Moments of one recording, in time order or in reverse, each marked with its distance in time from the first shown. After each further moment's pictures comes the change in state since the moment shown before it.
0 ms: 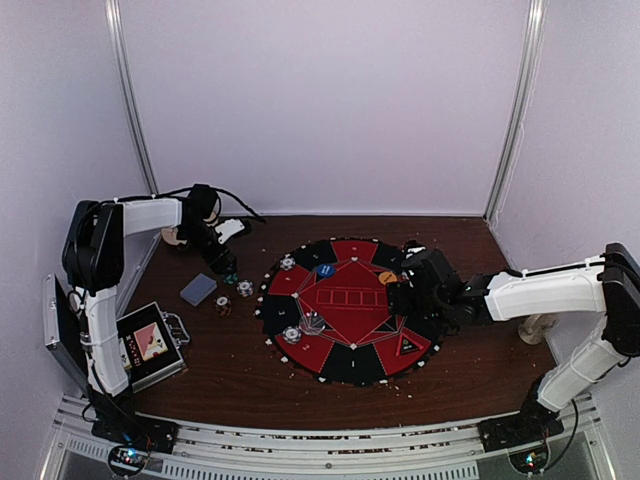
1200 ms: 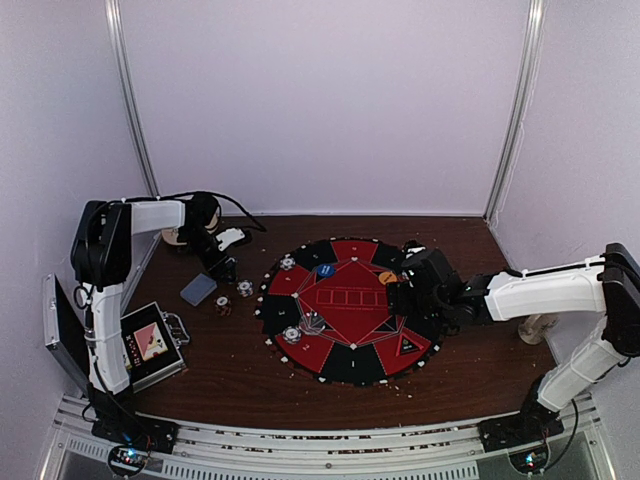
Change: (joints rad) left arm 0.021 0.082 0.055 -0.093 0.068 0.052; right arm 0.000 0.000 0.000 0.000 0.000 0.000
